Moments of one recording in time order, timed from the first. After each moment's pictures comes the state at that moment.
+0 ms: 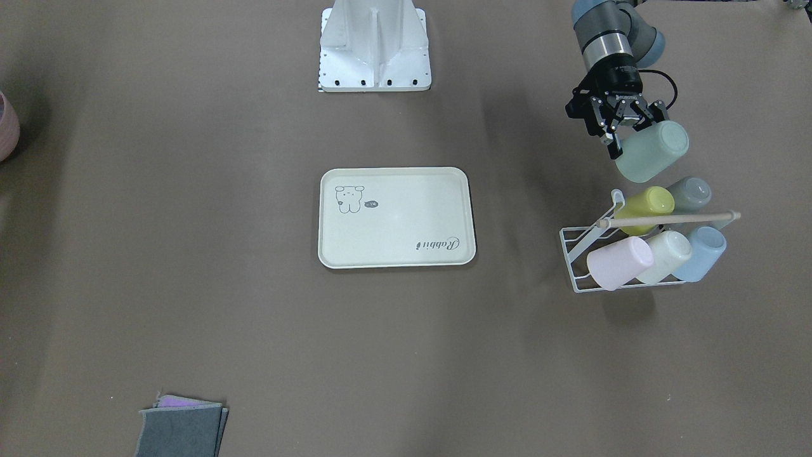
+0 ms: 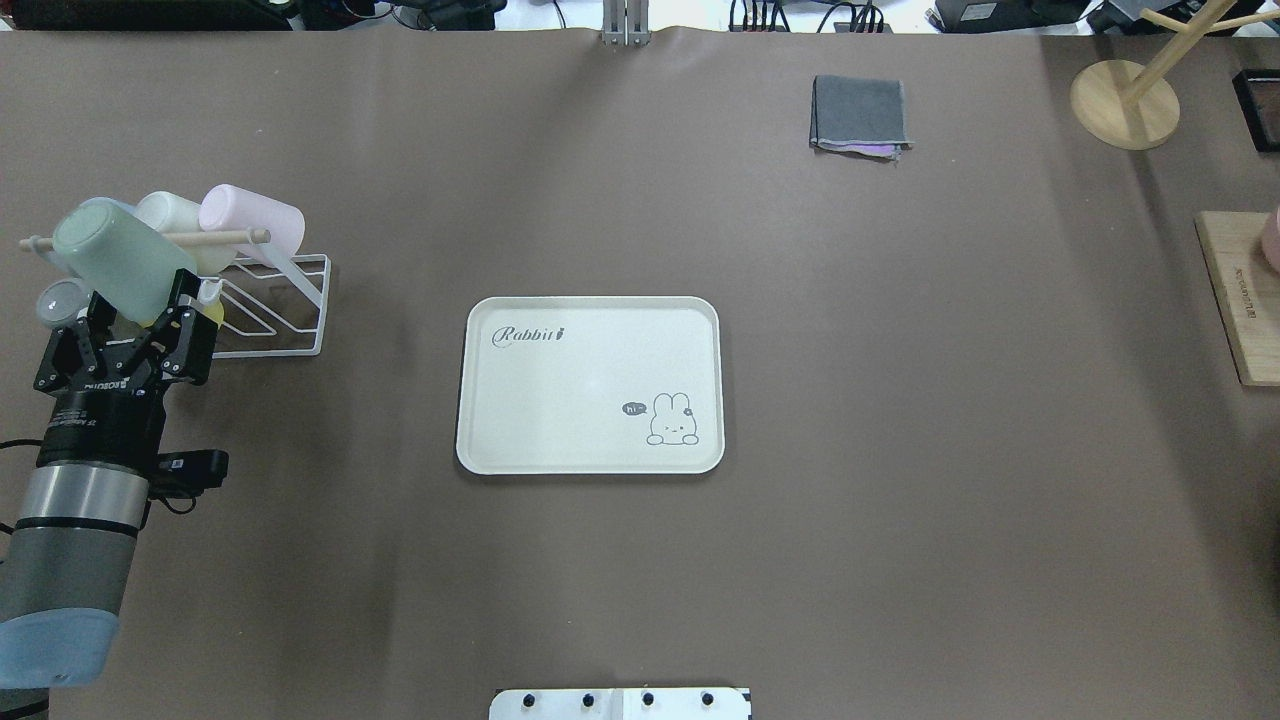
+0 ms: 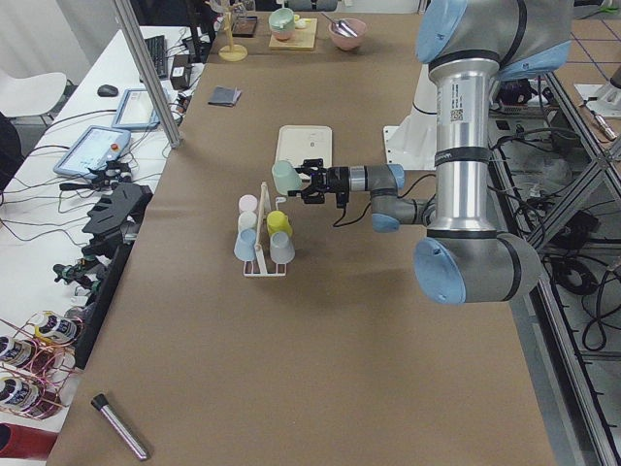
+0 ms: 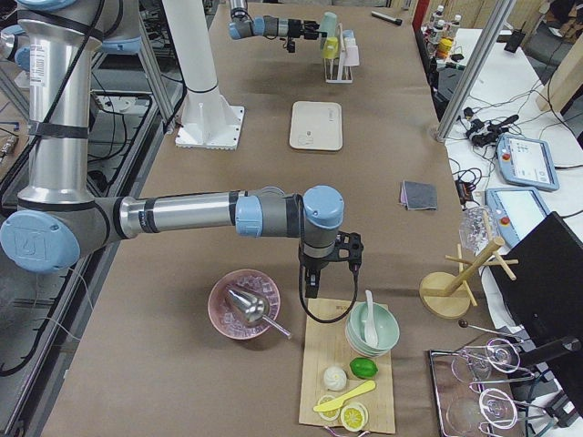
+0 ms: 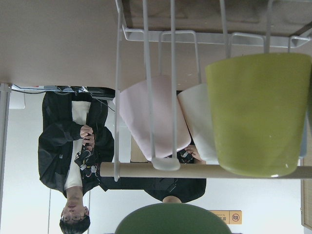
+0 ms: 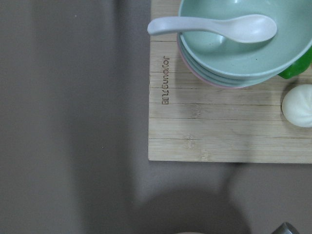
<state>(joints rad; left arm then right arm) -0.22 -1.46 -1.86 -2.71 -0.23 1.88 1.53 -1.69 1.81 -1.70 2.35 0.04</state>
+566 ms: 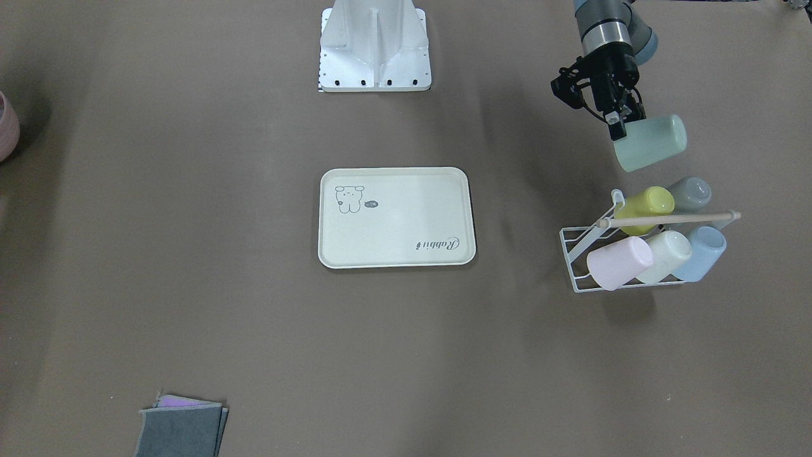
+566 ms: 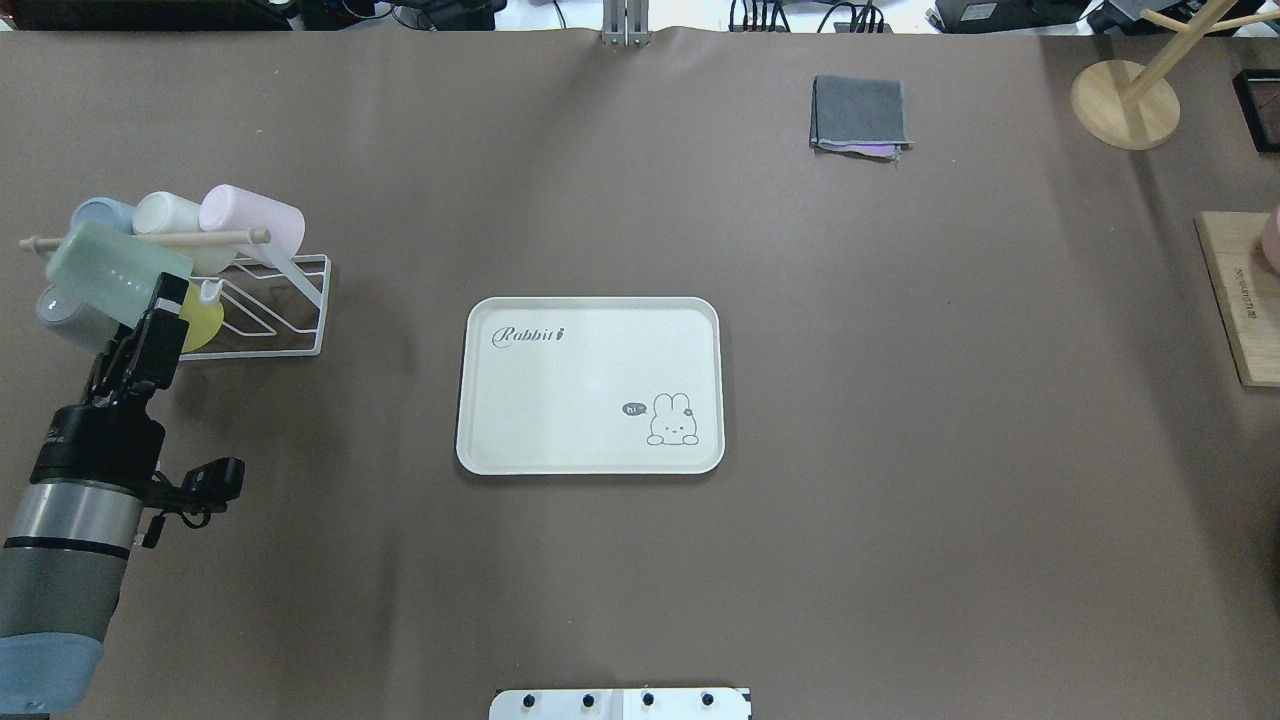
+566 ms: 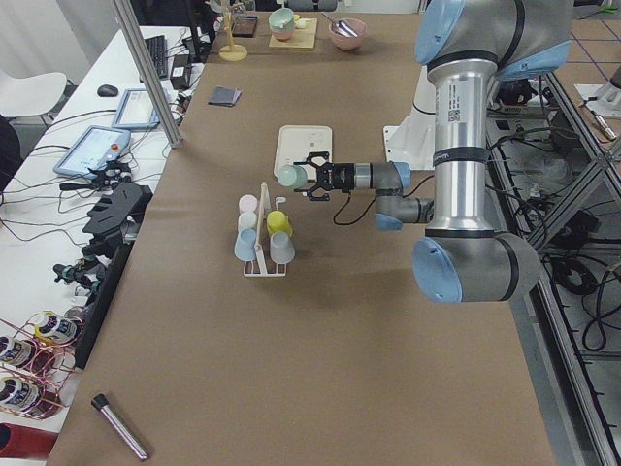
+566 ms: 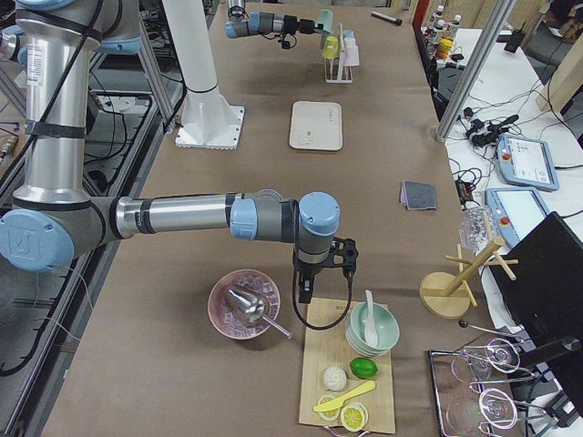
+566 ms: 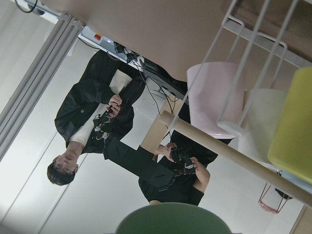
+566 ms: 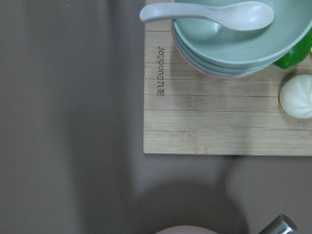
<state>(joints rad) -0.18 -1.45 -1.87 -2.79 -0.24 1.39 1.53 -1.70 1.81 -1.70 2.35 0.03</state>
